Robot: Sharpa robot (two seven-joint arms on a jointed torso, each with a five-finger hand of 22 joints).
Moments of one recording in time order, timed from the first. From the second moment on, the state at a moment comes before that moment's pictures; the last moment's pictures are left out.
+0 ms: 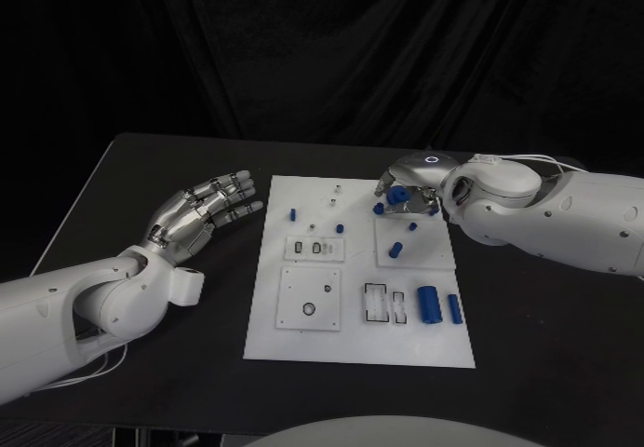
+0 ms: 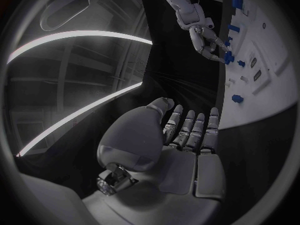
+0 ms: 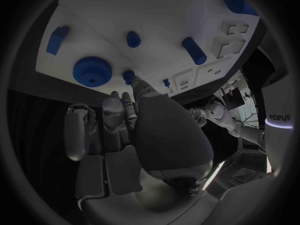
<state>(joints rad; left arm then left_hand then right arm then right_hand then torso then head) 1.21 -1.03 -0.21 1.63 0.02 -0.05 0.68 1.32 0.19 0.14 0.04 0.65 0.50 0.12 0.19 0.06 0.20 0.23 0.52 0.06 0.21 0.21 0.30 0.05 0.16 0.33 0.29 0.20 0.09 1.43 -0.81 -0.25 1.46 -1.64 -0.23 -0.11 1.54 -0.09 0.15 0.25 0.18 0.82 0.11 0.18 0.08 0.77 0.12 0.36 0.07 1.37 0.01 1.24 0.84 0.07 1.41 0.12 1.47 1.31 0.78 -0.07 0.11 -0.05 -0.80</state>
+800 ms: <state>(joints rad) 1.21 -1.02 -0.21 1.62 0.02 -0.05 0.68 1.32 0.19 0.15 0.04 0.65 0.50 0.12 0.19 0.06 0.20 0.23 0.52 0.06 0.22 0.22 0.30 0.05 0.15 0.33 0.29 0.20 0.09 1.39 -0.75 -0.25 1.38 -1.64 -0.25 -0.09 1.56 -0.07 0.22 0.21 0.31 0.83 0.13 0.15 0.07 0.81 0.12 0.36 0.07 1.37 0.01 1.24 0.86 0.07 1.41 0.12 1.47 1.31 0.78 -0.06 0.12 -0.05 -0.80</state>
